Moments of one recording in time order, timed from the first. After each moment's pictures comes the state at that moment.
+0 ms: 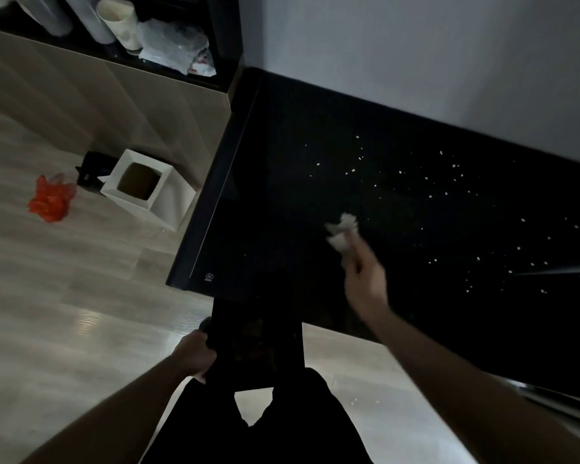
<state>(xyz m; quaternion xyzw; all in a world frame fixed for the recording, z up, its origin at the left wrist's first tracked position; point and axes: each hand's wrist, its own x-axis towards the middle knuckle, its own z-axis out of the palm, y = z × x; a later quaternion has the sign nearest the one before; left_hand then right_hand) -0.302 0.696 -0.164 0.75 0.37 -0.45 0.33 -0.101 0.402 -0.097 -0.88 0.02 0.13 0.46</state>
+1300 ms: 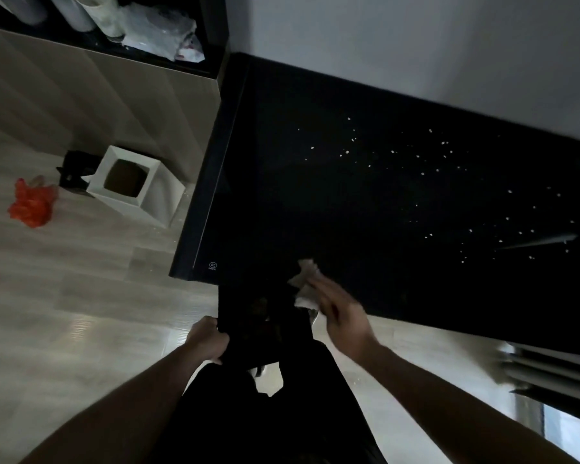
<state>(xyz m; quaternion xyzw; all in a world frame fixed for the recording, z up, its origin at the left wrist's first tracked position) -0.302 0.697 -0.167 0.73 0.38 -0.43 0.38 -0.212 0.398 -0.117 -0.87 -0.16 0.21 0.42</state>
